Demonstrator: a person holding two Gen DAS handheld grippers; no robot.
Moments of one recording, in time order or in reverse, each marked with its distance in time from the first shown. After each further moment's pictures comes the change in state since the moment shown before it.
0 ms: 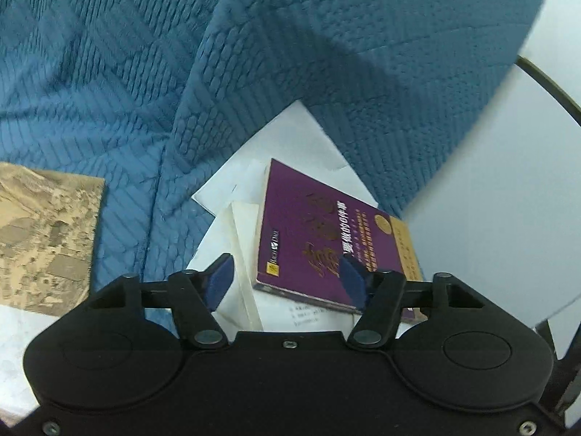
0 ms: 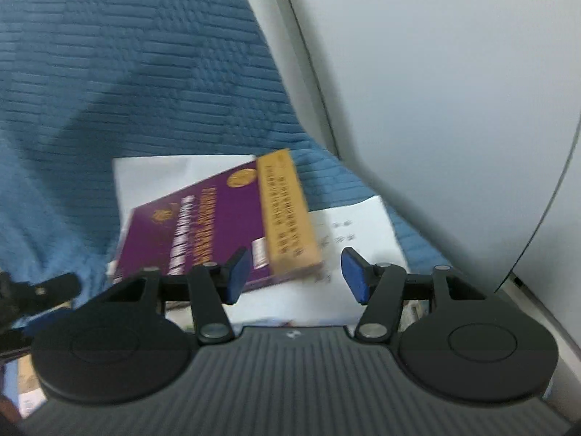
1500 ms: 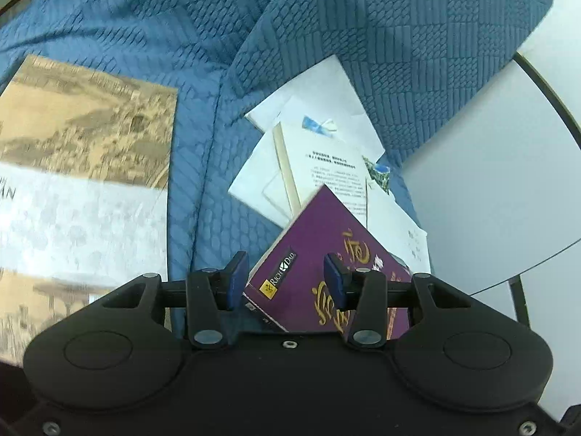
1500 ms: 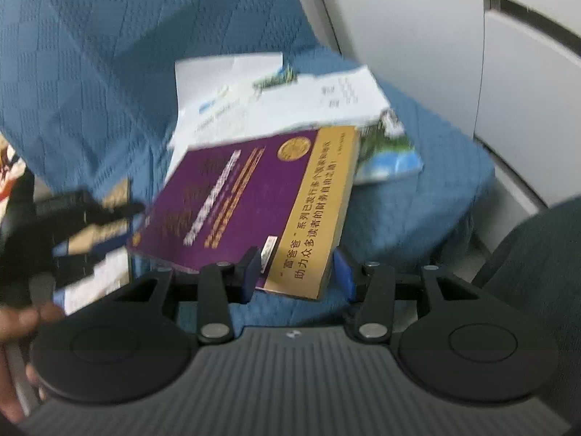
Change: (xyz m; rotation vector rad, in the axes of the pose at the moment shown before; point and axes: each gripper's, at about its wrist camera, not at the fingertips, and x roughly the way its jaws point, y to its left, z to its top) left arm -0.079 0.045 -0.057 -0.085 0.114 -0.042; right arm -0.132 0.002 -0.106 0.003 0.206 0.045
